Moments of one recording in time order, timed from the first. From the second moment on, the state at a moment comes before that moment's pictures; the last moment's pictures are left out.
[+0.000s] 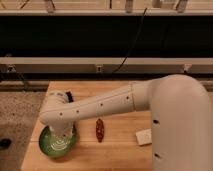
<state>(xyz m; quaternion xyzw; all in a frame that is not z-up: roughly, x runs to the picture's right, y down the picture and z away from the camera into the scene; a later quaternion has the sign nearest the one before) -0.202 0.235 0.706 -0.19 -0.28 -0.68 0.65</state>
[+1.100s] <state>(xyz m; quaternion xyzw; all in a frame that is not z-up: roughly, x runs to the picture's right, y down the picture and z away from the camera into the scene) -0.233 0.276 0.643 -0.18 -0.30 -0.71 0.61</state>
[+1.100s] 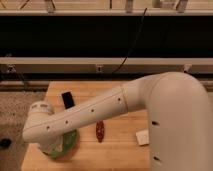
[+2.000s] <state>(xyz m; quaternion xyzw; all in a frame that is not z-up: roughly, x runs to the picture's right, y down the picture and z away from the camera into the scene) -0.217 0.273 0.632 -0.18 -0.30 -0.69 0.63</state>
